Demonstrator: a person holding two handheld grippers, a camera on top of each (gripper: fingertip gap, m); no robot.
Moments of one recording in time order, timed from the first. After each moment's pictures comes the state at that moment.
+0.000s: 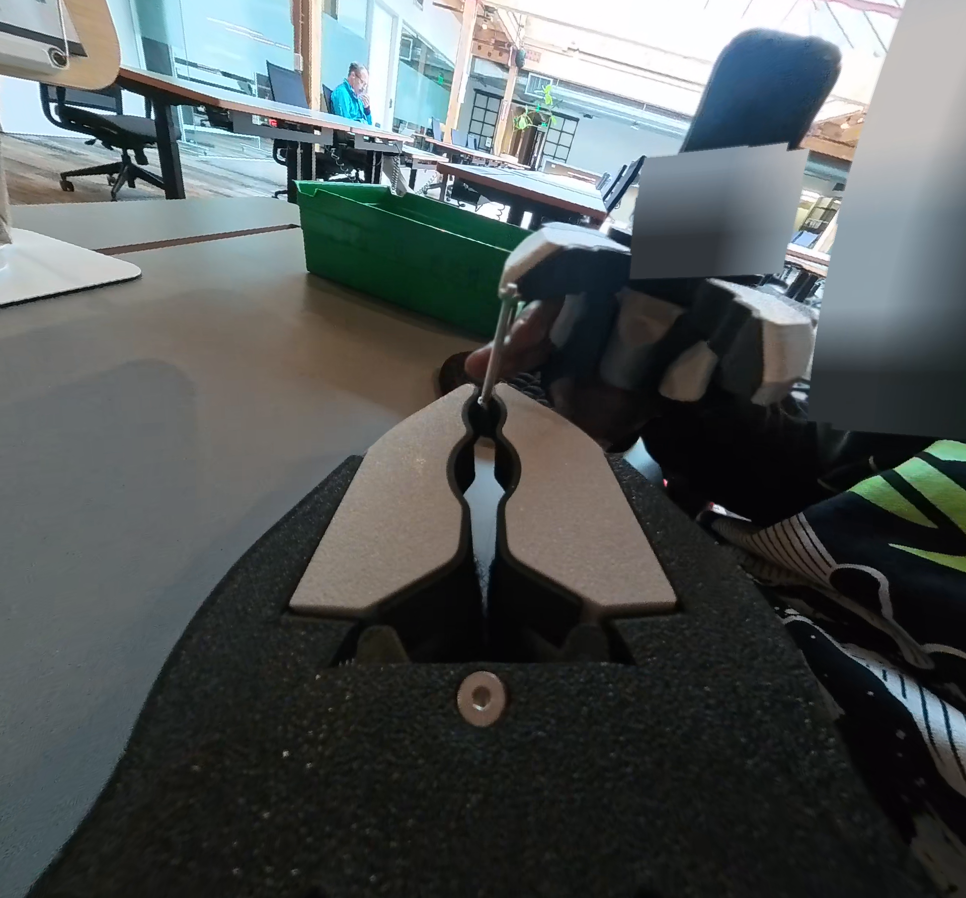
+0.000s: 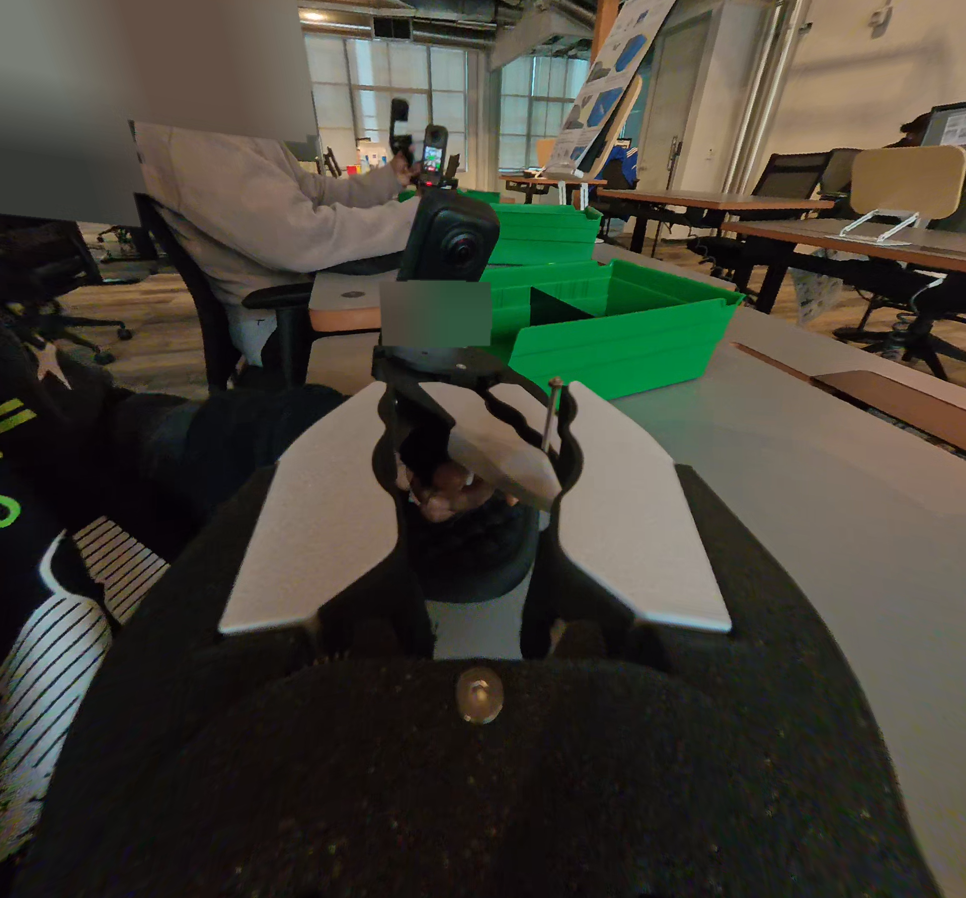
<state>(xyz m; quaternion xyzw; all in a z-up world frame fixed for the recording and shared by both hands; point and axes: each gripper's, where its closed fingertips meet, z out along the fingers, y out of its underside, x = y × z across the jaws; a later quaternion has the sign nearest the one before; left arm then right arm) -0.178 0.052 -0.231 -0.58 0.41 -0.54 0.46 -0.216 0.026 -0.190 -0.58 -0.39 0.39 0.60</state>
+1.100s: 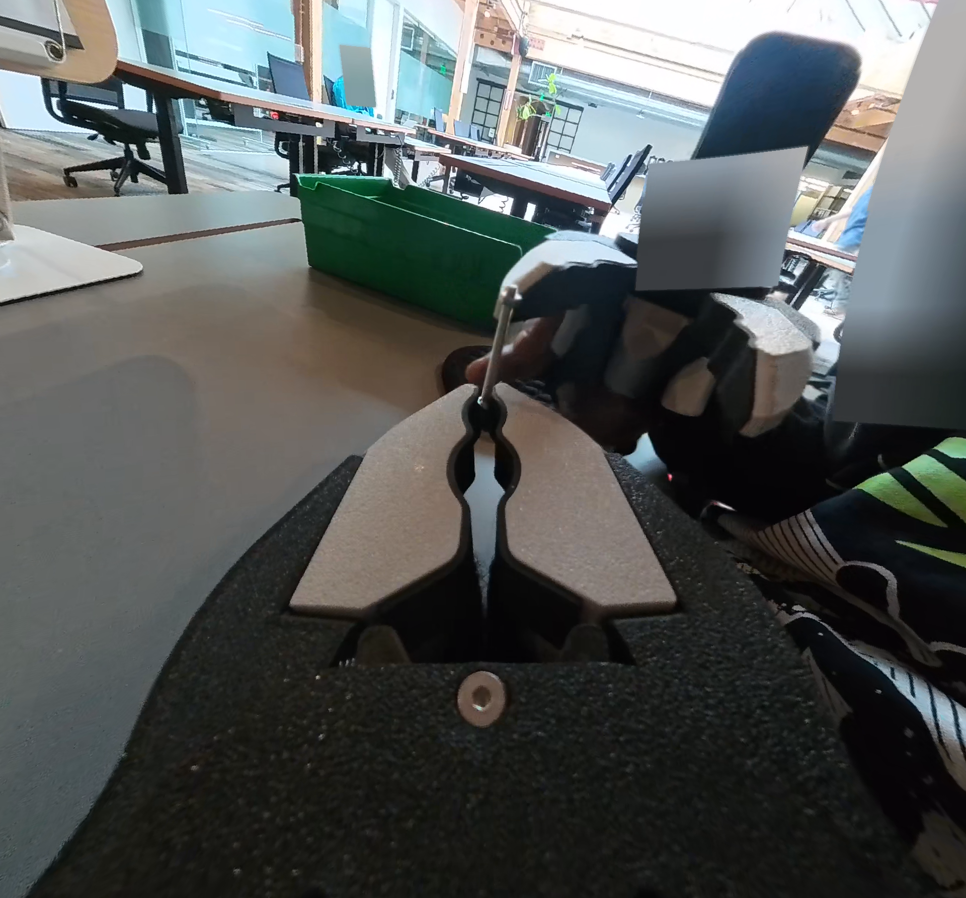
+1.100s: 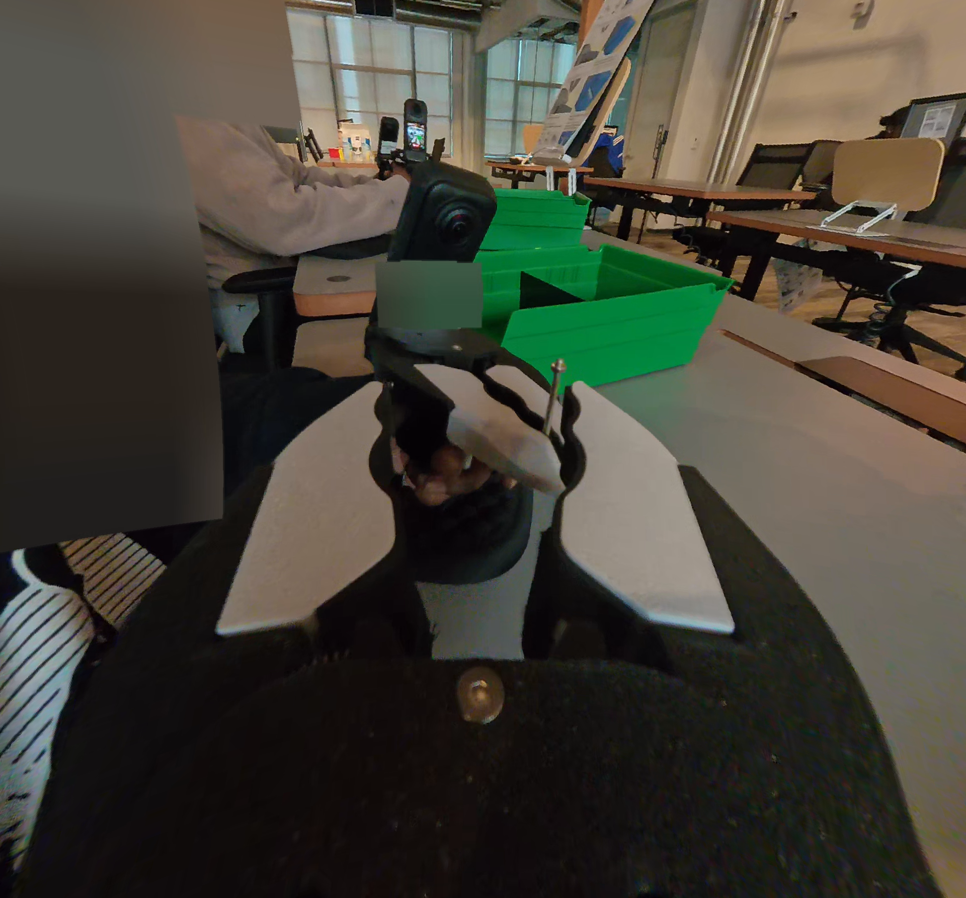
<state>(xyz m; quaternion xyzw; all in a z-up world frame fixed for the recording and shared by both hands) -0.177 0.052 -0.233 -0.58 0.41 -0.53 0.46 -0.214 0.025 -0.199 -0.59 -0.39 0.37 0.61</state>
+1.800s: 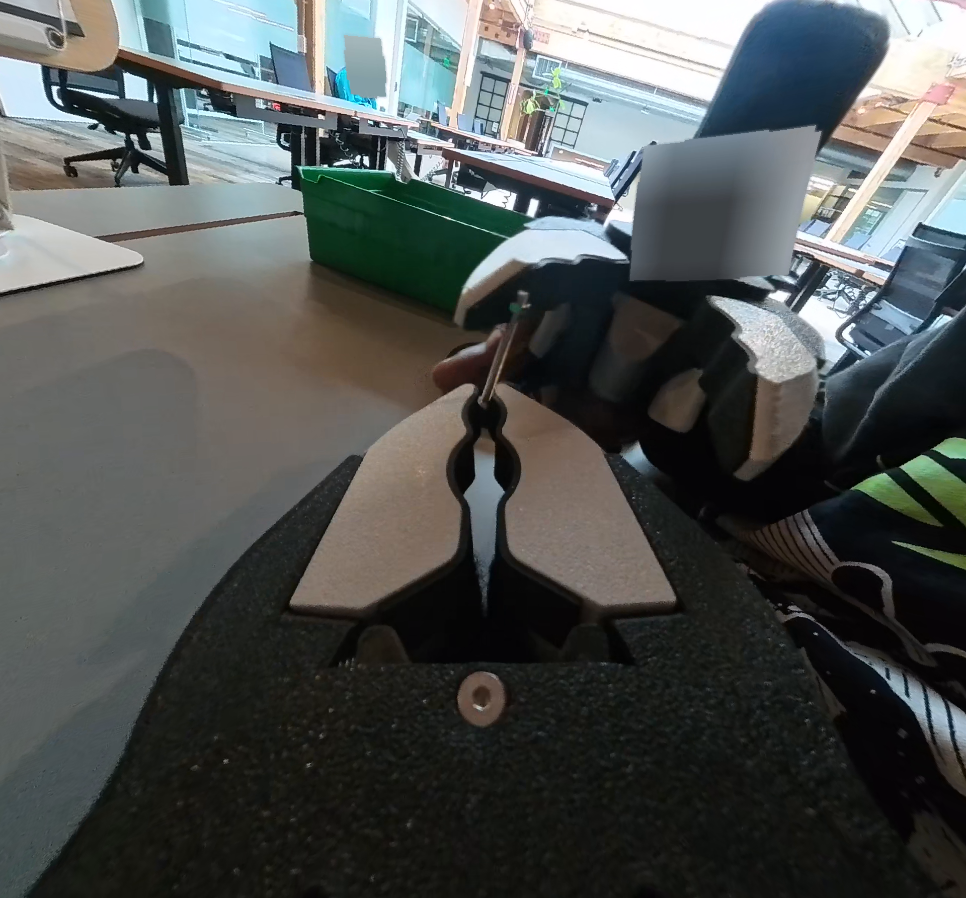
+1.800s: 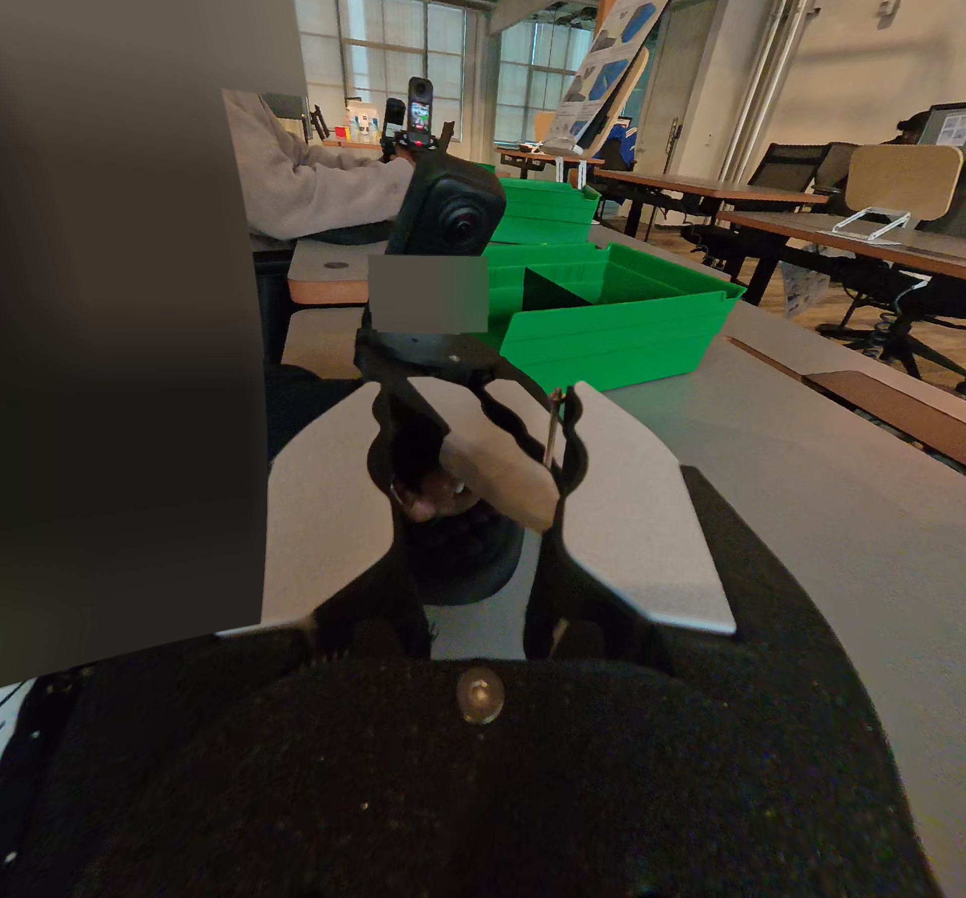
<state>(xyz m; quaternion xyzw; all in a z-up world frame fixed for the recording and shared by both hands) -0.176 0.054 -0.235 -0.59 0.41 -0.53 0.46 -0.229 0.035 -0.200 -0.58 -0.41 0.36 0.60</state>
